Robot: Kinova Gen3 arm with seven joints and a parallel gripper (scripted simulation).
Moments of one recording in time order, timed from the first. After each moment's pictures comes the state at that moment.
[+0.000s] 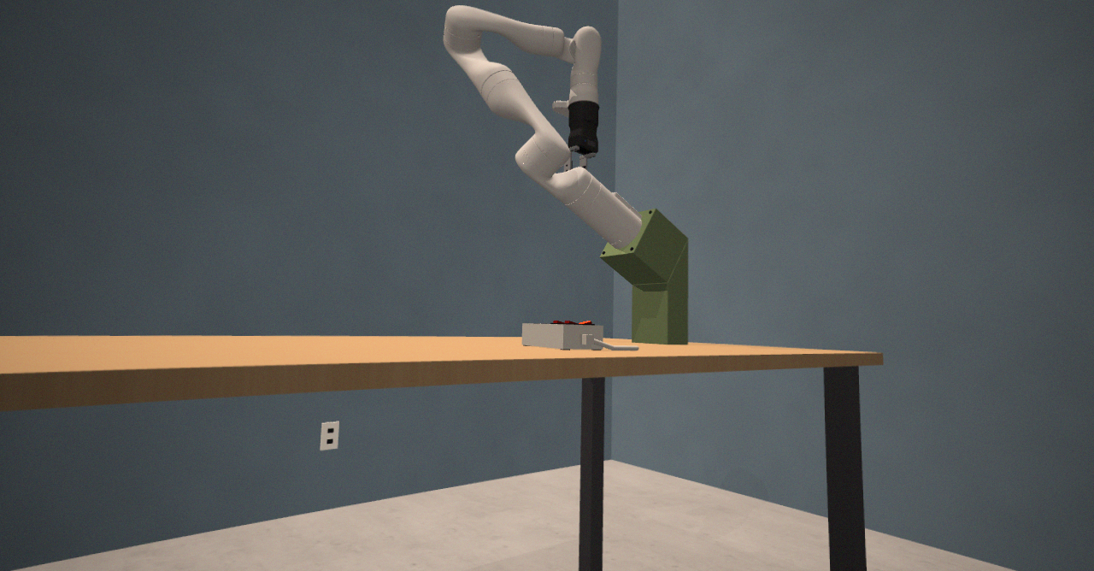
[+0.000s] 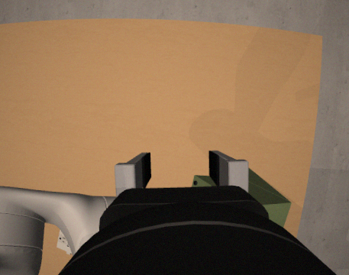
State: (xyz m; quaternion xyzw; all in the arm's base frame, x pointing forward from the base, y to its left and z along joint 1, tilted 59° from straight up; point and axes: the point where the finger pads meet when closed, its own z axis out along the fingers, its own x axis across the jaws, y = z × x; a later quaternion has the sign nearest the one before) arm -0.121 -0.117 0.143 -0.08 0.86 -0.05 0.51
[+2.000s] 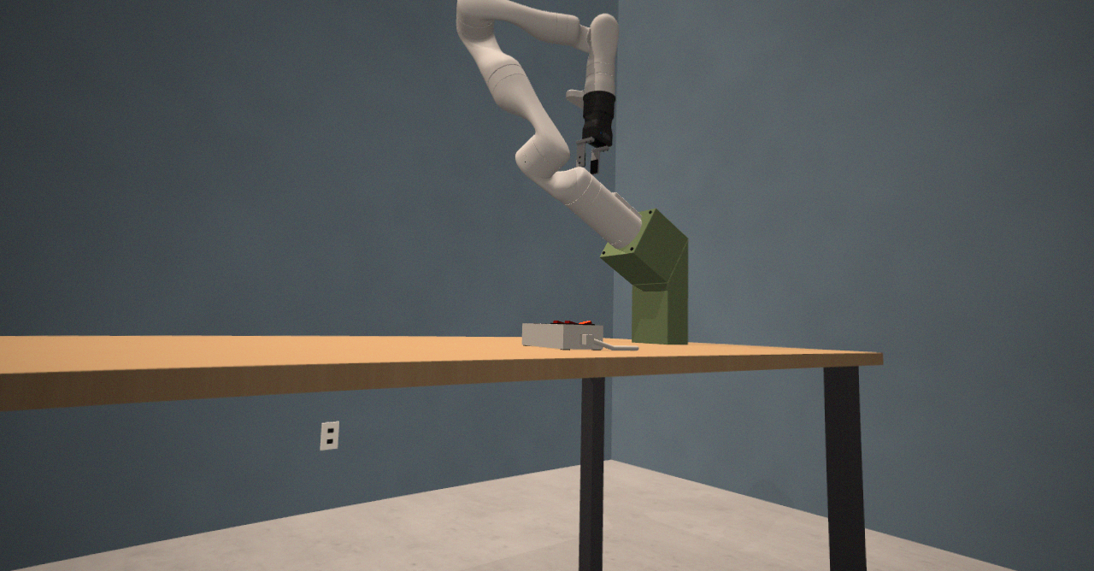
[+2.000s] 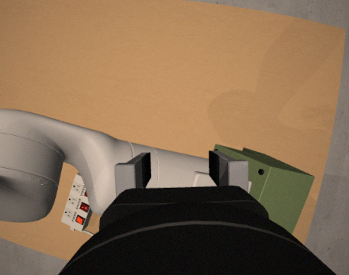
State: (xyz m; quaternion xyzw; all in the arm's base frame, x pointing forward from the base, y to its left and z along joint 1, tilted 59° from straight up) arm -0.108 -0.045 0.156 -0.11 0.84 -0.08 0.52
